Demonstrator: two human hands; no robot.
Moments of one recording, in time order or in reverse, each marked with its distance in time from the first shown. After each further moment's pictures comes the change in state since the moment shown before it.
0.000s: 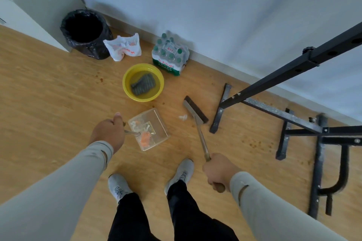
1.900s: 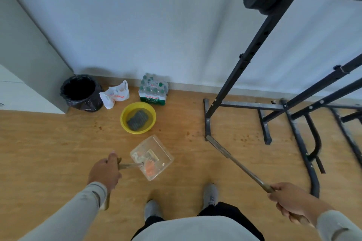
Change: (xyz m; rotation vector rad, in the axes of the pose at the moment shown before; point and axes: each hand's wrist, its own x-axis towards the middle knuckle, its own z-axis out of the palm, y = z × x) left_hand -0.068 -0.106 -0.122 -0.096 -0.096 0.134; right_hand -0.188 0.195 0.069 0.492 0.057 0.242
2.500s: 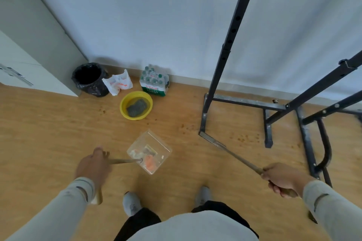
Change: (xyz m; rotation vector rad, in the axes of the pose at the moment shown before) left_hand -0.157 0.019 0.134 -0.284 0.180 -0.227; right_hand 0.102 0.070 -0.175 -0.194 -0.028 -0.139
